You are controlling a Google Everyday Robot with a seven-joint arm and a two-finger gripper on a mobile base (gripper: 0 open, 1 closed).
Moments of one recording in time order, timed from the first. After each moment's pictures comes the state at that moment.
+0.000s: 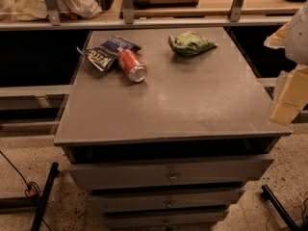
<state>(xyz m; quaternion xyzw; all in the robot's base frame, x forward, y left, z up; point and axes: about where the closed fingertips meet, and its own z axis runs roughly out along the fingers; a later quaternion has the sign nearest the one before) 0.438 -0.216 0.977 -0.60 0.78 -0.04 0.16</state>
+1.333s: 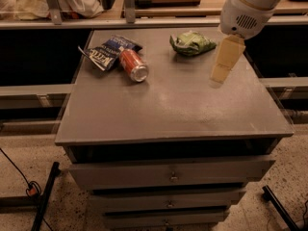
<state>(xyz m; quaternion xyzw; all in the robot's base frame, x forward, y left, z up) 0.557 -0.159 0.954 -0.59 0.79 -0.01 0.15</state>
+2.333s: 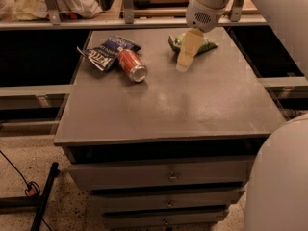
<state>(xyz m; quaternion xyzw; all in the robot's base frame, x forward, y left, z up) 0.661 -0.108 0.923 -0.58 0.80 0.01 0.16</state>
